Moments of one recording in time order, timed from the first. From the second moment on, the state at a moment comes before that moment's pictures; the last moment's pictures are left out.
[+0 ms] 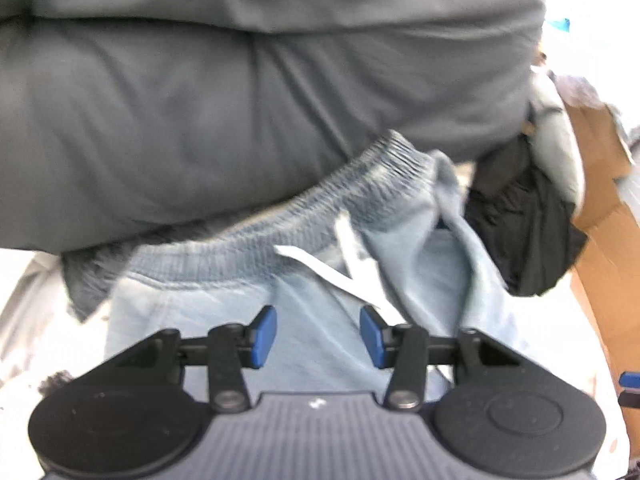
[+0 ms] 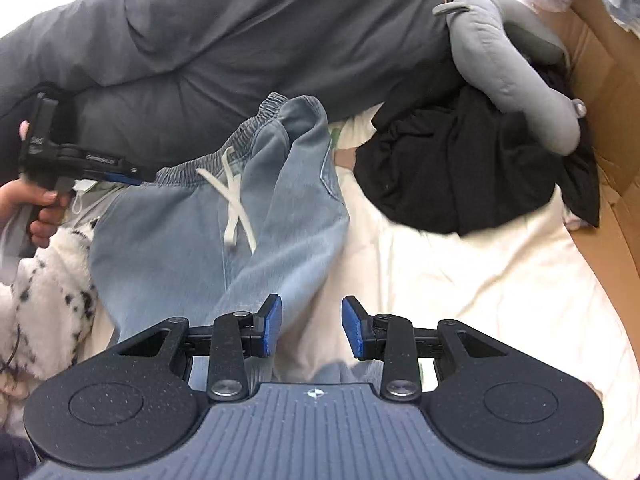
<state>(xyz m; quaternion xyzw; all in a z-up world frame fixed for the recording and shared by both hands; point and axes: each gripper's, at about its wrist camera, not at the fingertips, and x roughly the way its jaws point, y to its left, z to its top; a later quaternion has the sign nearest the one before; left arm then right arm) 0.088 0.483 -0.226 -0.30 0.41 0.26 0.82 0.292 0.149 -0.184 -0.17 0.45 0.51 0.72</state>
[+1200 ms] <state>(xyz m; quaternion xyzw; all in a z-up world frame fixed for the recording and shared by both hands) 0.166 0.406 -0.248 -0.32 0.49 0.14 0.80 0.178 0.047 -0.219 -0.20 0.43 0.45 0.76</state>
